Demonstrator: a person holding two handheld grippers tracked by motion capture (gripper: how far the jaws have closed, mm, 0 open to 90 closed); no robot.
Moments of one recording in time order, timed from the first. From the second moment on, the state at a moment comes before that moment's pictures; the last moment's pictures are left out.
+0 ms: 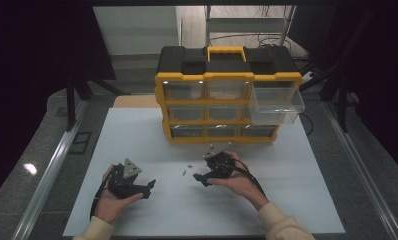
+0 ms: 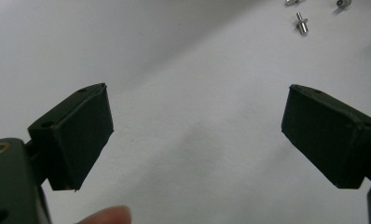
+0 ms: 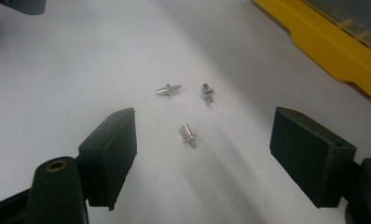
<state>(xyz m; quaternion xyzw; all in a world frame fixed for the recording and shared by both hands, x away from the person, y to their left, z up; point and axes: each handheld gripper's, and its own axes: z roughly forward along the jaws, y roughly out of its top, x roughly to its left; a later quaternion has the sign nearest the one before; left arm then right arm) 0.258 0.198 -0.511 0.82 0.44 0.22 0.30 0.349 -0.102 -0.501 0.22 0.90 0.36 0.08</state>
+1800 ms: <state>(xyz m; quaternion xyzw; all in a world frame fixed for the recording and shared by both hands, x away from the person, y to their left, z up) 0.258 0.197 -0.511 0.82 0.44 0.22 0.30 0.357 -0.074 -0.518 0.21 0.93 0.29 0.06</state>
